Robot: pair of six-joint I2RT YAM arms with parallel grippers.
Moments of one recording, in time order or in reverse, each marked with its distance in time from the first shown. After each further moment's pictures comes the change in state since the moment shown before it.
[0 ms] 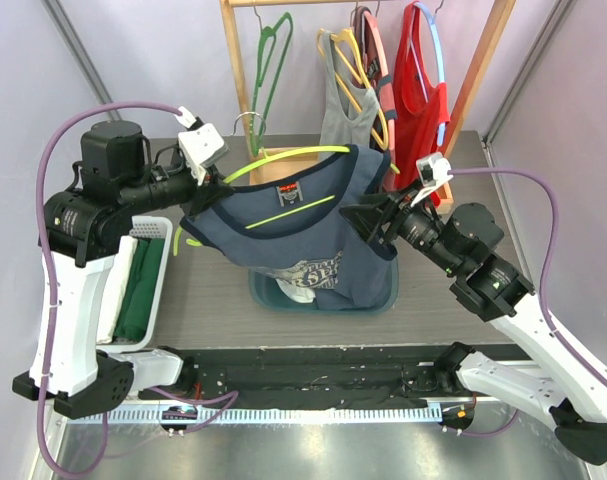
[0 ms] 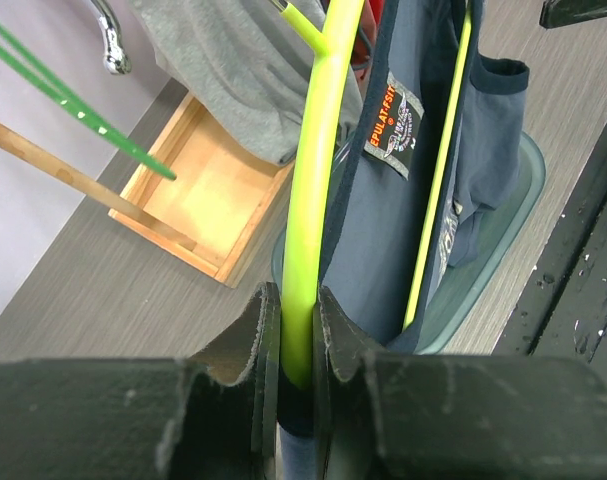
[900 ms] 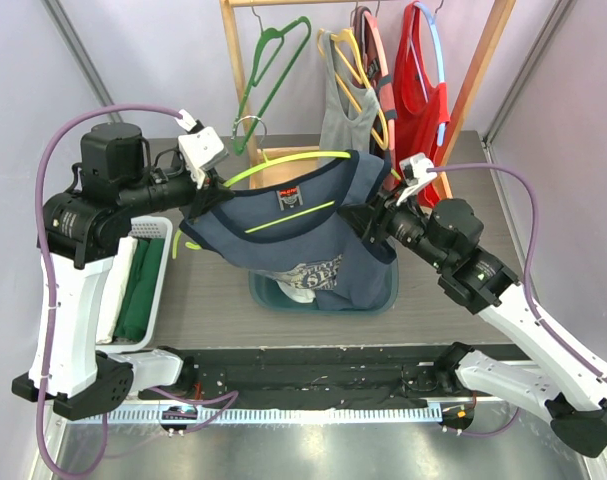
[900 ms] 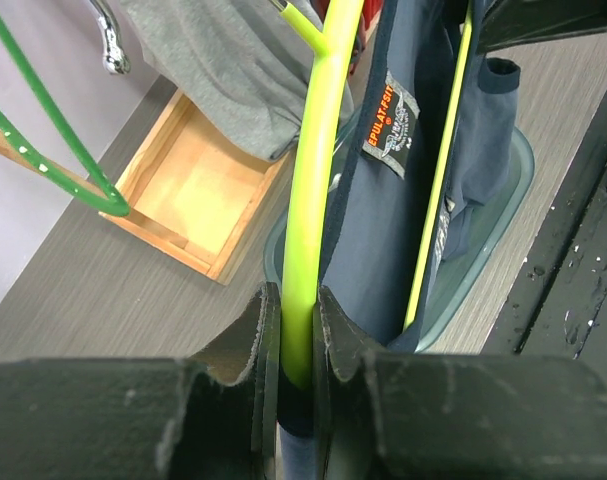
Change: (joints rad) left arm 0.000 -0.005 0.000 -0.023 0.016 0.009; right arm -0.006 0.049 -0.034 -0.011 0.024 -0.029
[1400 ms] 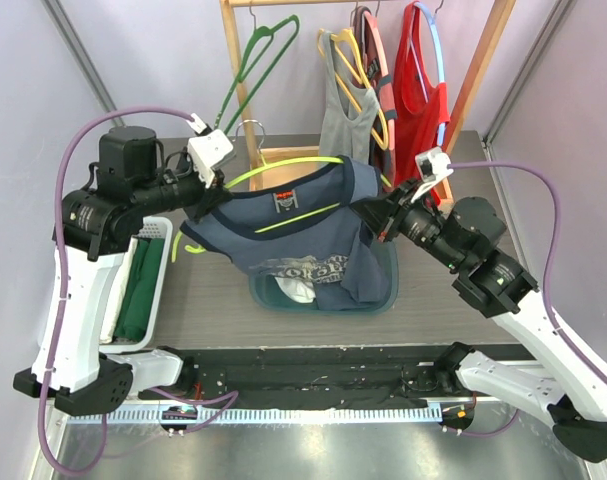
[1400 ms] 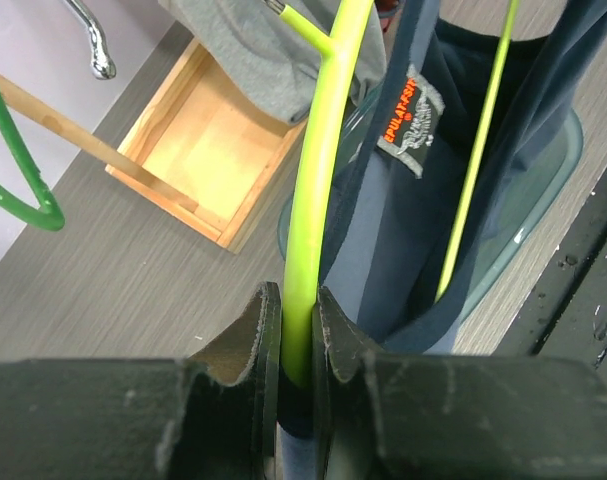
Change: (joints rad) left arm 0.000 -0.008 -0.100 0.038 -0.095 0.000; right arm -0.001 -0.024 0.086 -0.049 -0.055 0.024
